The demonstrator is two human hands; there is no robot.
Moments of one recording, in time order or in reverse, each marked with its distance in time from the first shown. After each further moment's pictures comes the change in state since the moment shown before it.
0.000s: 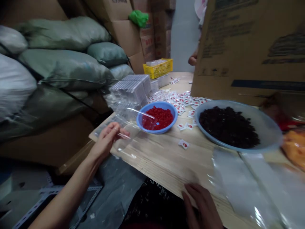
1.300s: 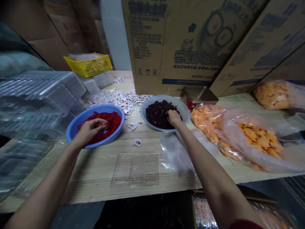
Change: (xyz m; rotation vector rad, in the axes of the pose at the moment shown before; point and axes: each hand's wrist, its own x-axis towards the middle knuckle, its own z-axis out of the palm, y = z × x) left_hand 0.176 -0.074 0.112 0.242 -0.375 0.139; right_hand 0.252 0.186 -0.065 -0.606 -0.233 0.448
